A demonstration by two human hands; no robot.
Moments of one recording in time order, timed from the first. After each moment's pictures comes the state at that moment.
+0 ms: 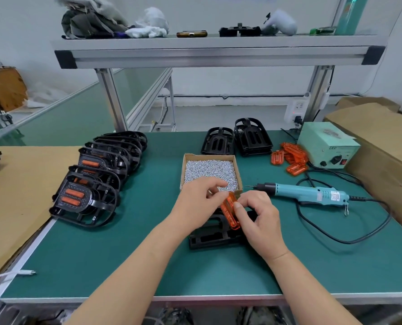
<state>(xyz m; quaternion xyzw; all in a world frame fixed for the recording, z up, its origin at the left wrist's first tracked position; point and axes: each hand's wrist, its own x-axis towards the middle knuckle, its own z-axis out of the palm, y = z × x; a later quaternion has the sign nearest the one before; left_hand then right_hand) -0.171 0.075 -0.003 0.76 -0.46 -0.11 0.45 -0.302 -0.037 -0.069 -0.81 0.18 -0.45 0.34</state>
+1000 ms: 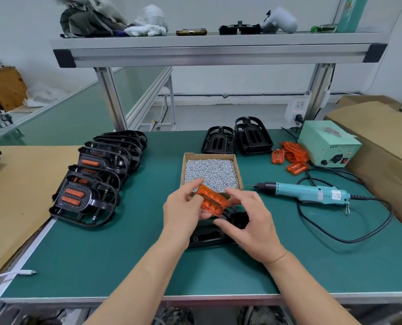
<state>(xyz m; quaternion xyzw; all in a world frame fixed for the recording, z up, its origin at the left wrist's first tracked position) -0.182 0.088 -0.019 0.68 -0.16 -0.23 0.68 -0.301 -0.033 -0.074 -0.85 0.09 -0.42 0.30</state>
